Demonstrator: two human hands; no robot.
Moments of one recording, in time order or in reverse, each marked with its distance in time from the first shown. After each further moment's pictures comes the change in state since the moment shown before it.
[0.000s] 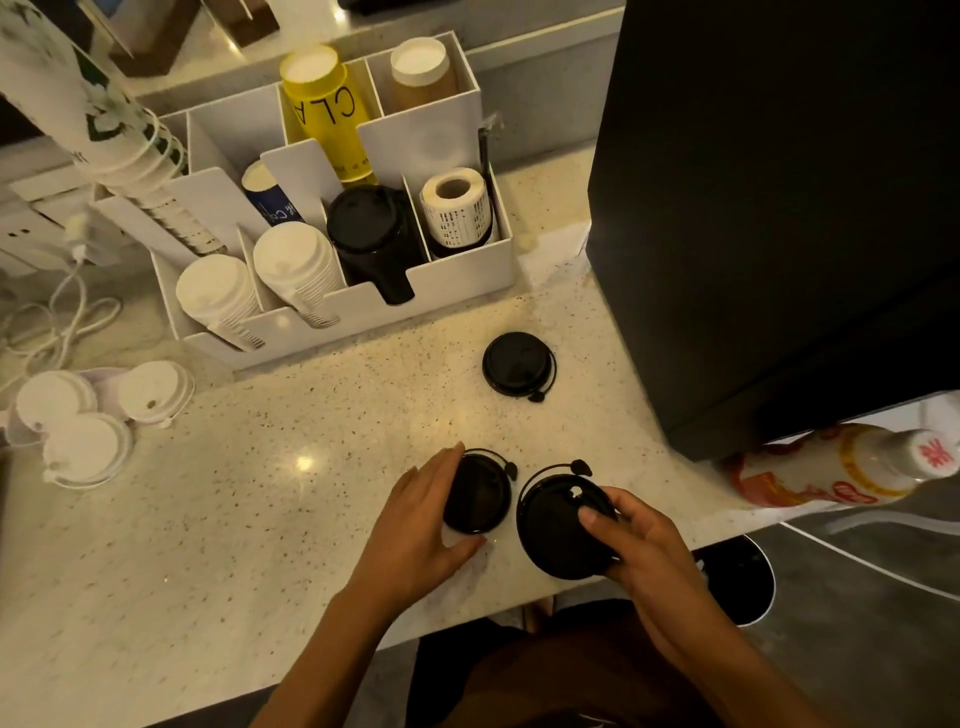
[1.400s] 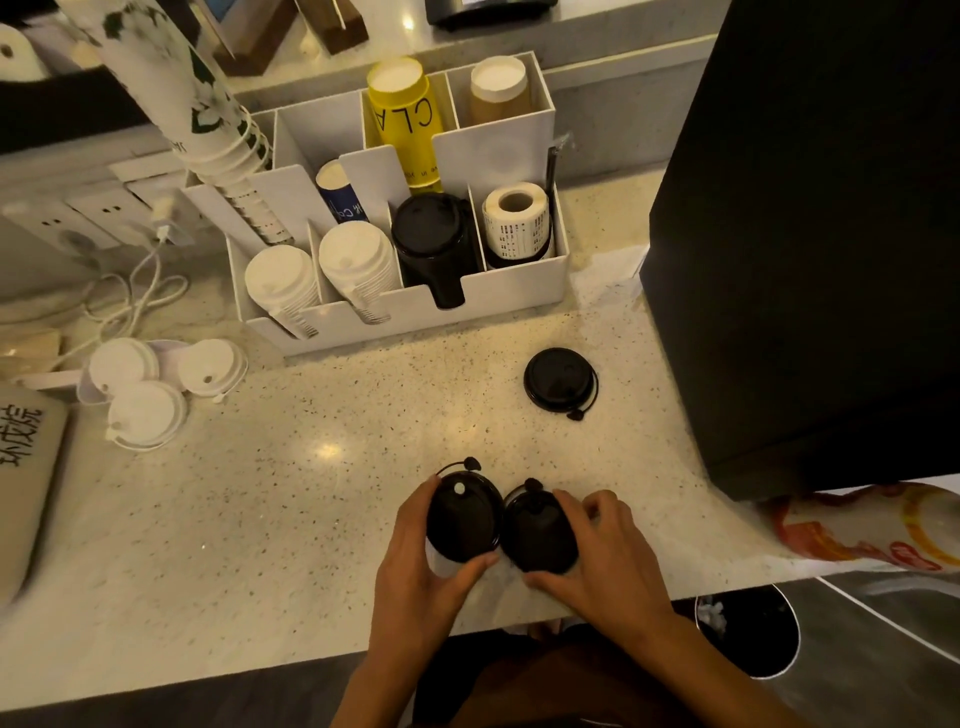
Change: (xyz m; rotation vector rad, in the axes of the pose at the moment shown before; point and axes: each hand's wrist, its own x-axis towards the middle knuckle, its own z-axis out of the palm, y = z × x) left_hand -0.049 0.020 0.006 -0.418 0.422 -0.340; right_hand 0.056 0.046 0.019 -1.463 -0.039 -0.400
